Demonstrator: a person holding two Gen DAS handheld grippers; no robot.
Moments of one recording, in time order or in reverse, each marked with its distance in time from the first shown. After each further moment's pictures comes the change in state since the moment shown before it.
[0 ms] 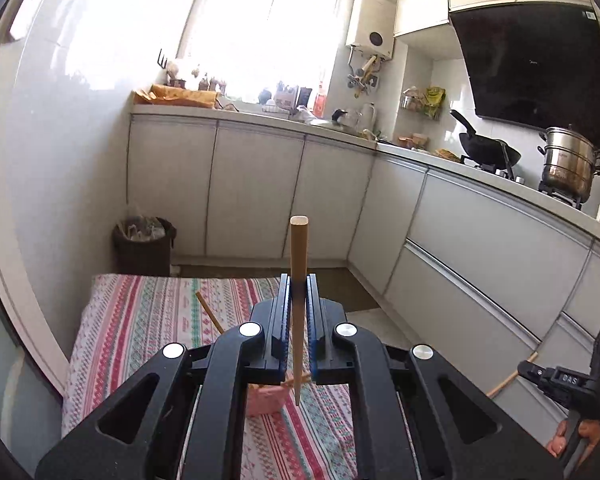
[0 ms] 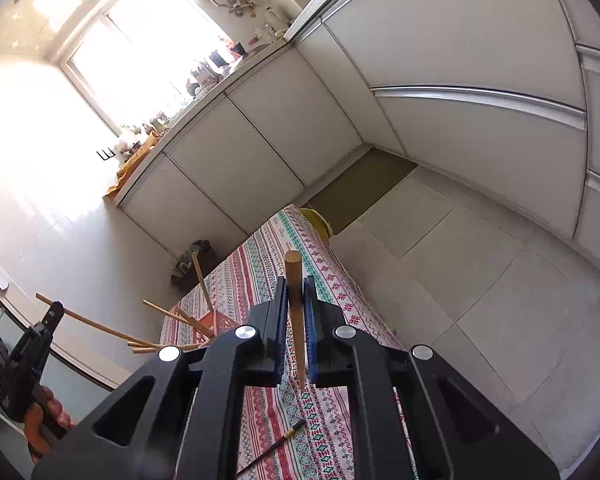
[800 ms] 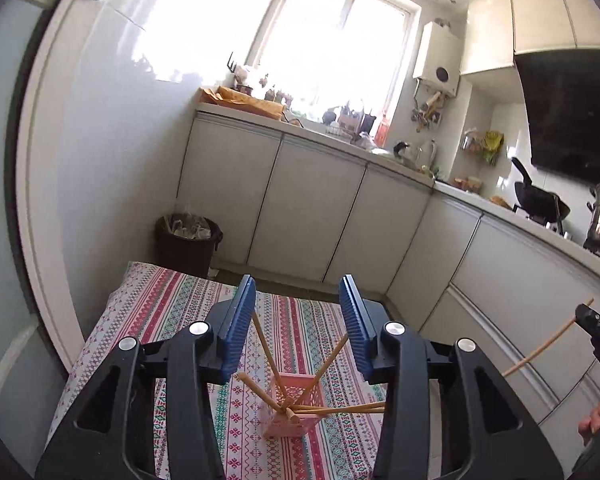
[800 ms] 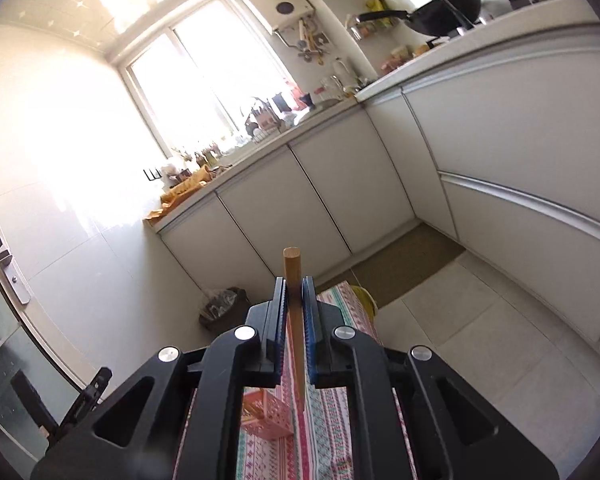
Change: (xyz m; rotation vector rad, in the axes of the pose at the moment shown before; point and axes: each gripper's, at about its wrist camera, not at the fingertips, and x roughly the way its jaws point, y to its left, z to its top) left arm -0.010 0.050 -0.007 -0.205 -0.093 0.150; right arm 0.006 0.113 0.084 -0.184 -0.191 0.136
